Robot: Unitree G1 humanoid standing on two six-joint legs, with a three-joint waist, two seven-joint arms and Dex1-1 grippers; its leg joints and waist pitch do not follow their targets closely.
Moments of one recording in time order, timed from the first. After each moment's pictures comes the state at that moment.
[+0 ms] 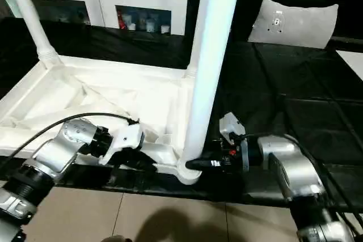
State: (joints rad) left arm -0.55 0.41 -0.40 0.40 0.00 0.18 -1.30; right arm -0.30 -0.46 0.10 0.22 0.32 0.33 1.29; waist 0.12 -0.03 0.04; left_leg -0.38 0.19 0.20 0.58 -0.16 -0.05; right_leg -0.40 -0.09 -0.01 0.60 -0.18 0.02
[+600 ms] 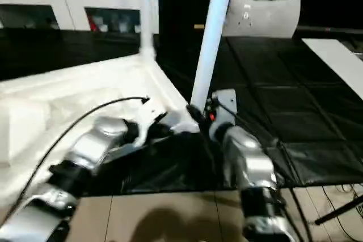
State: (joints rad) left arm -0.63 0.12 -0.27 0.48 0.08 0.47 -0.72; right arm -0.43 -0.05 -0.10 0.33 0.19 0.36 0.40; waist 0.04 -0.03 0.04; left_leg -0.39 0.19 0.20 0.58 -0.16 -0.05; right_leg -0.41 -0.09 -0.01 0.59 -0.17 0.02
